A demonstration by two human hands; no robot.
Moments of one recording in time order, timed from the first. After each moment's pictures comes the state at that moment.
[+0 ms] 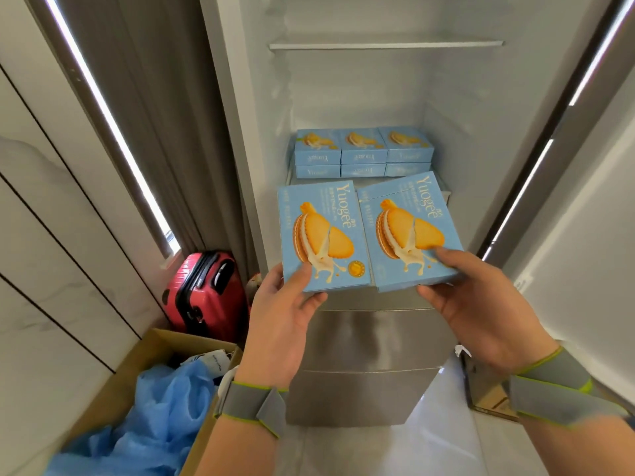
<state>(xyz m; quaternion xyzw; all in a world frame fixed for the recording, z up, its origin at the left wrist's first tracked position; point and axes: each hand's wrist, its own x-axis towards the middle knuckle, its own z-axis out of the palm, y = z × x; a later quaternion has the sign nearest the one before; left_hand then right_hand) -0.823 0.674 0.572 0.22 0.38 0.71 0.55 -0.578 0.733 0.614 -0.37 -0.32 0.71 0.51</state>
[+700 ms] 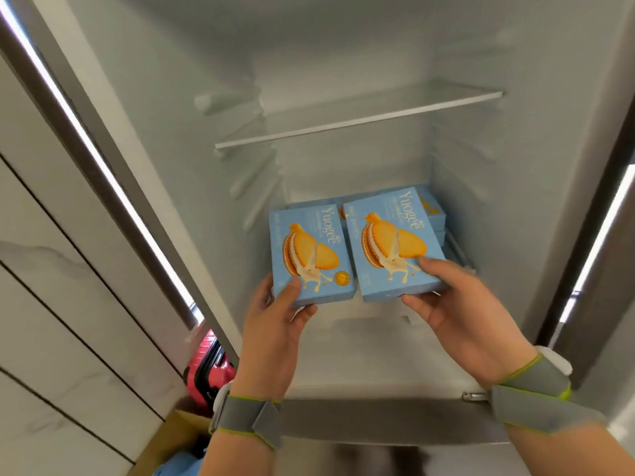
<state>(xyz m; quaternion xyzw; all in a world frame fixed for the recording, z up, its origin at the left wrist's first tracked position) -0.814 0.875 0.616 0.29 0.45 0.73 0.43 -0.580 0.944 0.630 -0.29 -0.31 0.74 0.52</state>
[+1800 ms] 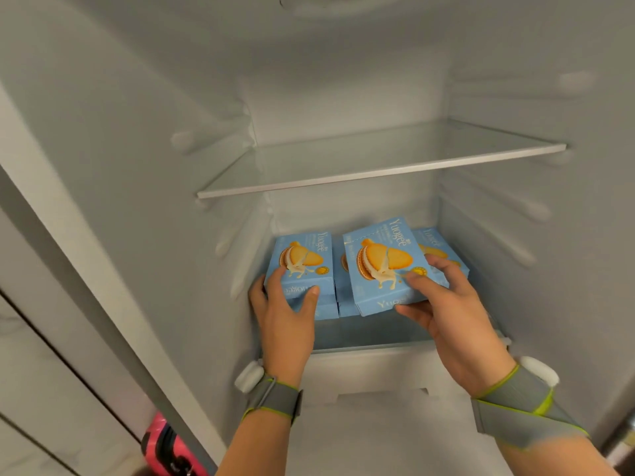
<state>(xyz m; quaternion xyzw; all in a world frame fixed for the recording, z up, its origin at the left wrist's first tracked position) -0.873 1.039 0.603 0.47 0.66 0.57 0.07 -0.650 1.049 0.648 -0.37 -0.38 0.59 0.61</state>
